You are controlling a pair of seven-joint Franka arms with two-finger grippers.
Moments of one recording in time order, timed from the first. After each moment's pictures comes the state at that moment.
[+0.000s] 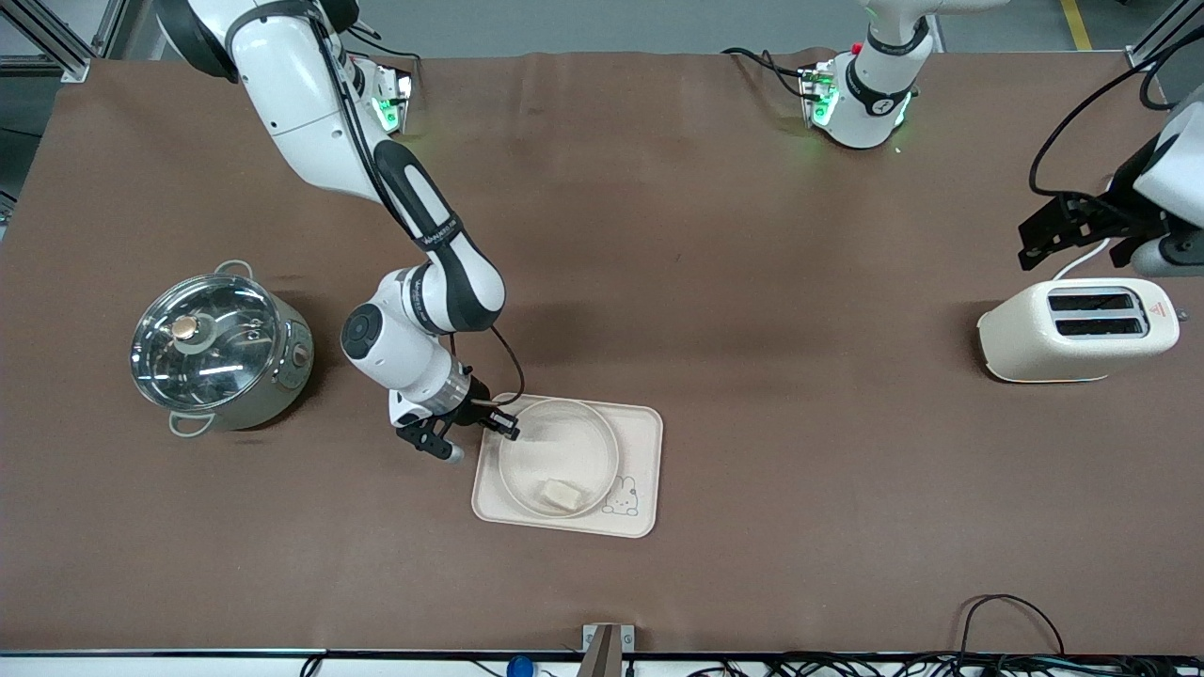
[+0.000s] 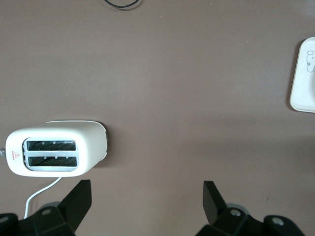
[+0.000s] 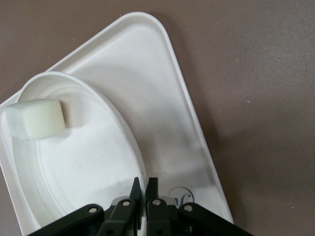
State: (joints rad) left arm -0.04 0.00 -0.06 -1.53 0.03 1.60 -0.09; right arm 0.49 0.76 -0.02 -1.67 0.68 2.70 0.36
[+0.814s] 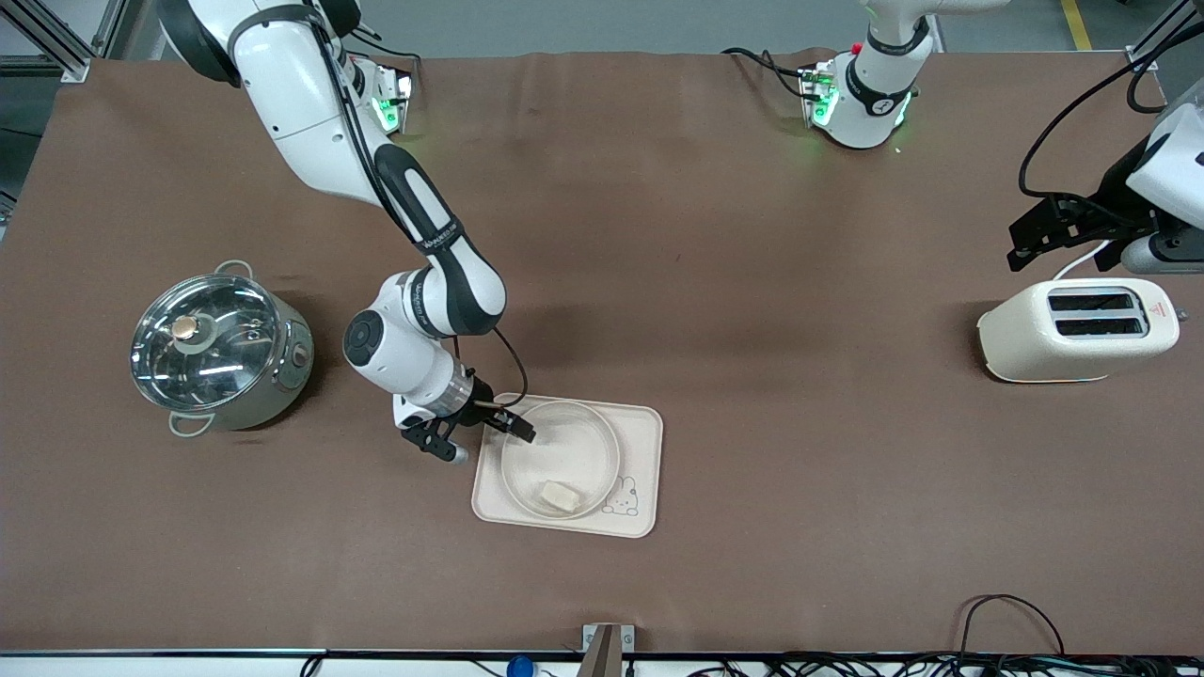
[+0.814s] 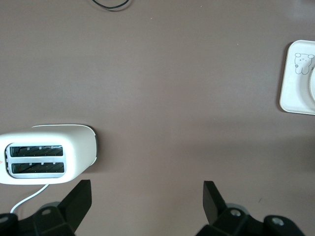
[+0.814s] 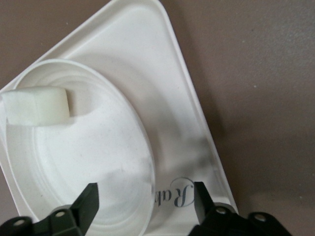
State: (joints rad) left arm -0.04 -0.02 -0.05 -1.59 -0.01 1.65 -0.08; right arm 0.48 0.76 -0.02 -1.64 0.70 2.62 0.36
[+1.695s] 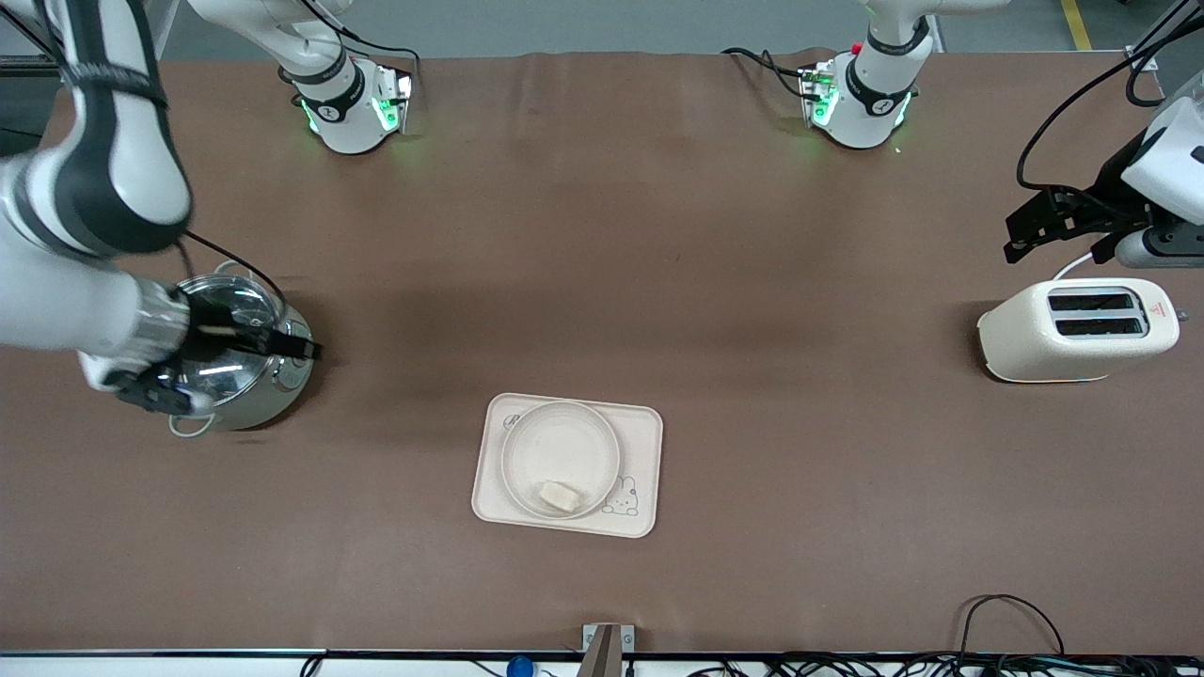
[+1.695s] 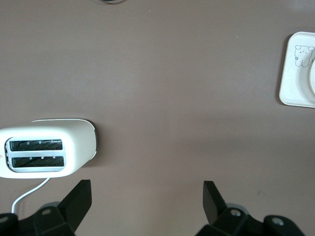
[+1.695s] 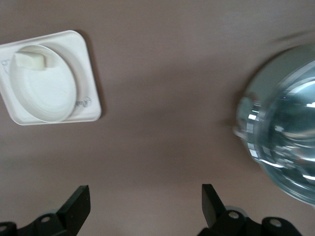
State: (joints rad) left arm -0.05 -0.02 -0.05 -1.58 -0.01 1.62 -0.08; right arm 0.08 0.21 -0.06 -1.63 0.27 1.68 0.18
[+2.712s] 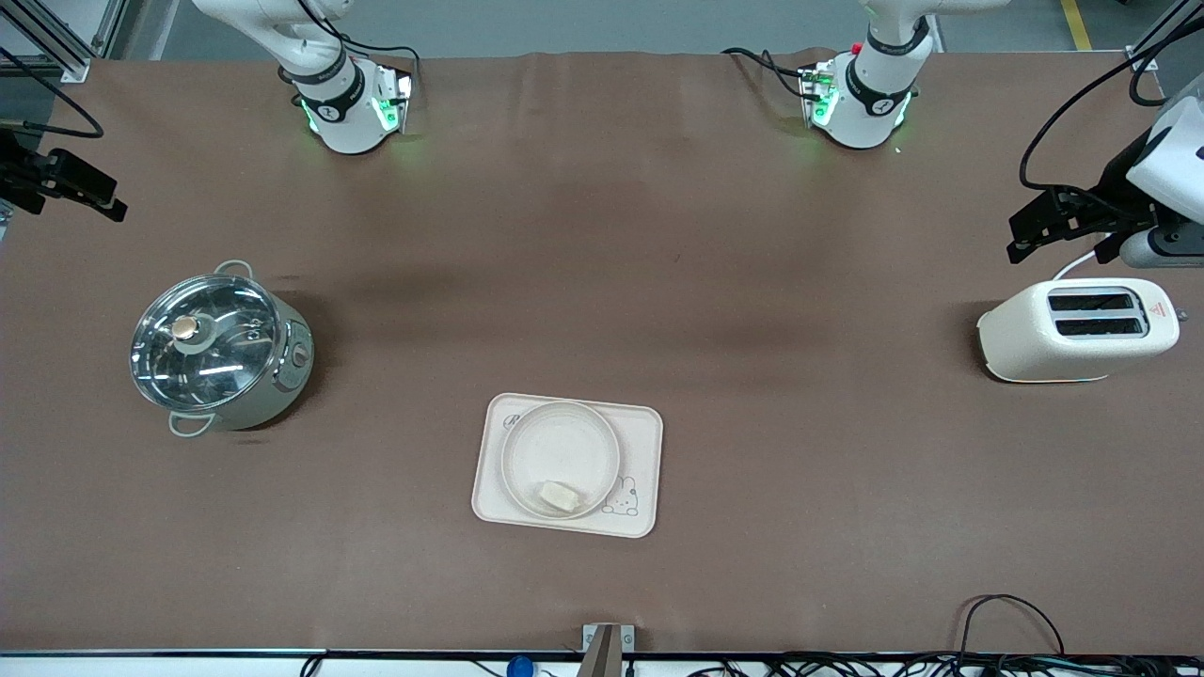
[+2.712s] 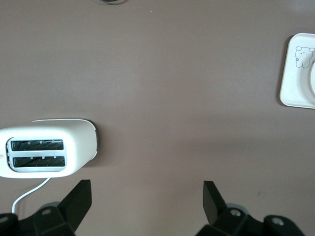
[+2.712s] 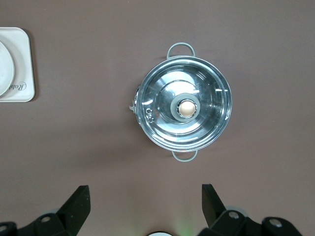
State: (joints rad) left arm -0.05 -0.02 -0.05 -1.58 -0.01 1.62 -0.08; right arm -0.03 -0.13 -0.04 -1.66 -0.01 1.50 0.03
